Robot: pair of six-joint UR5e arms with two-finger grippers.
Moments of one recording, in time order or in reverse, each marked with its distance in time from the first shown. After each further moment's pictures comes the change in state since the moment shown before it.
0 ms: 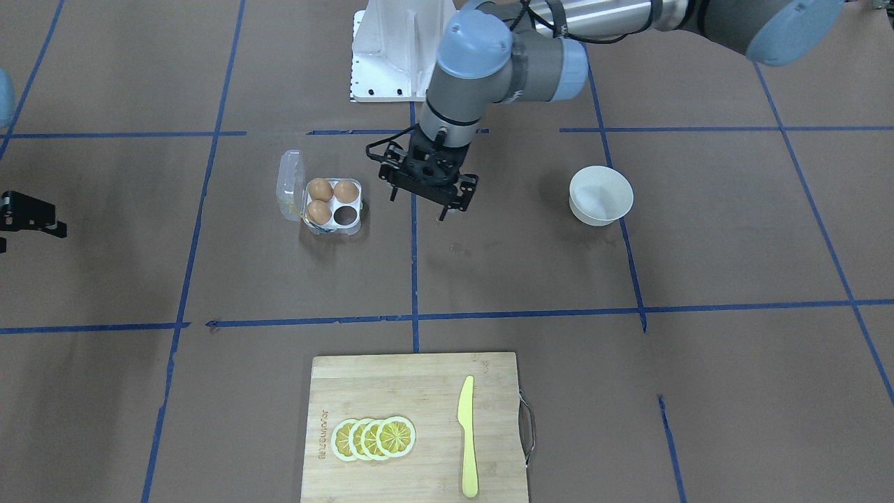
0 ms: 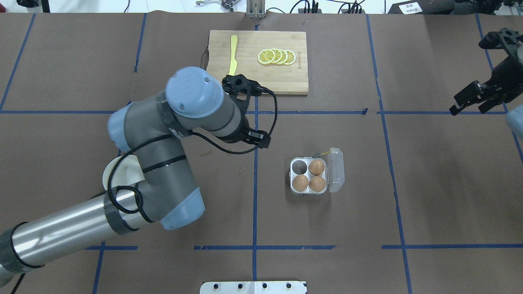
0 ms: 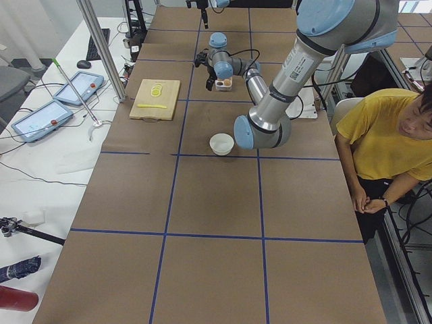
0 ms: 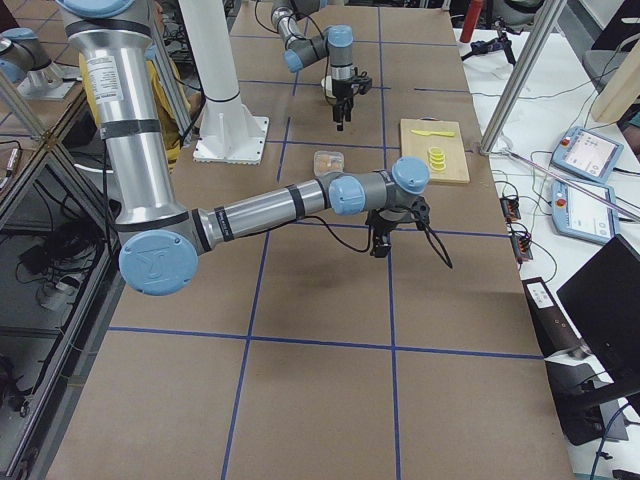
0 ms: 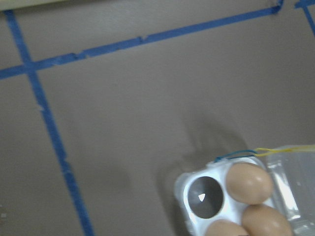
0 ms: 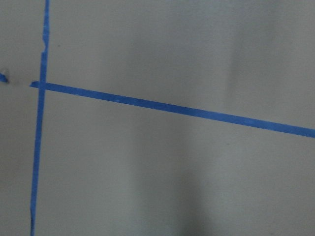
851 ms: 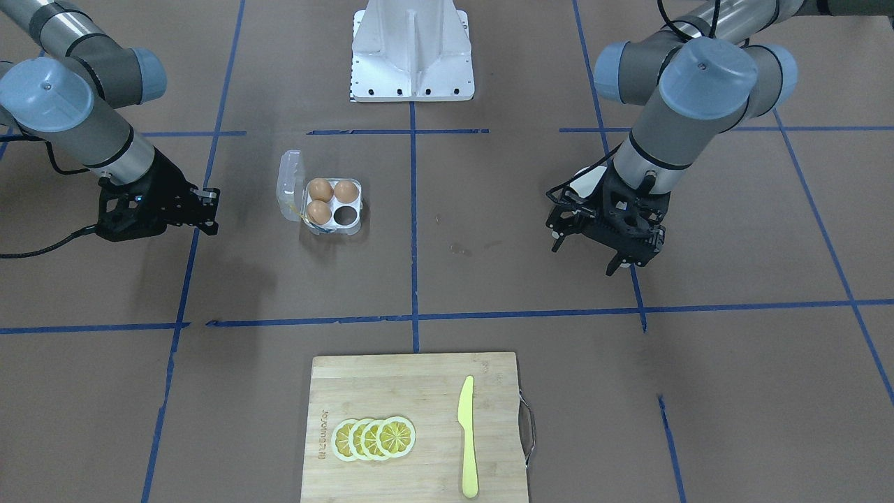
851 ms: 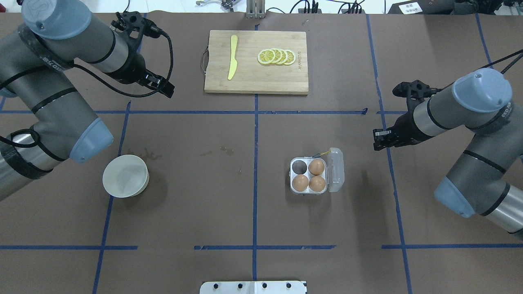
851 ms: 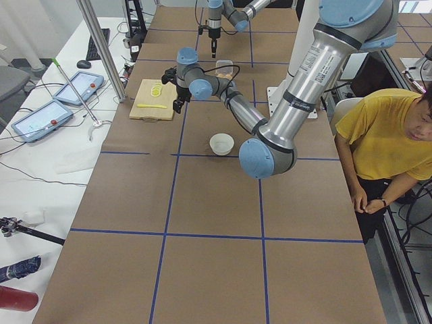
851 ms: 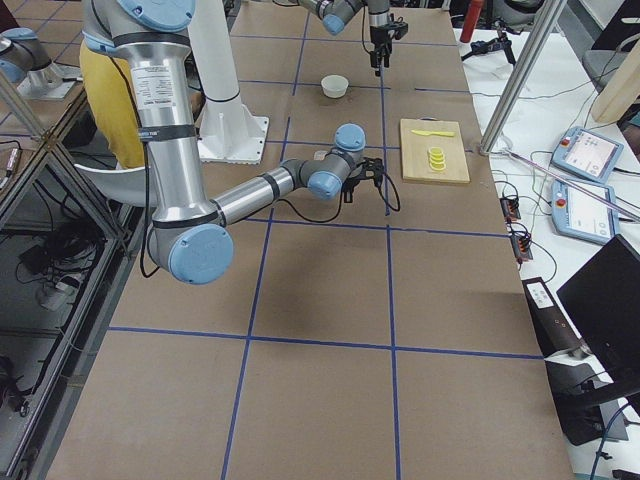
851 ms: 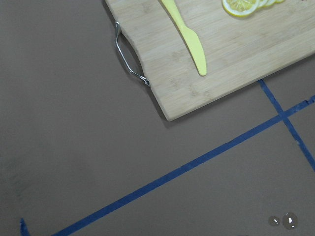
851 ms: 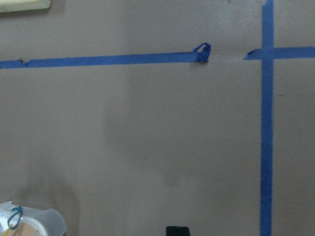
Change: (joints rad) left arm -0.285 0.198 -0.071 0.002 -0.149 0.313; right arm -0.394 -0.002 0.043 0.488 -0.298 0.703
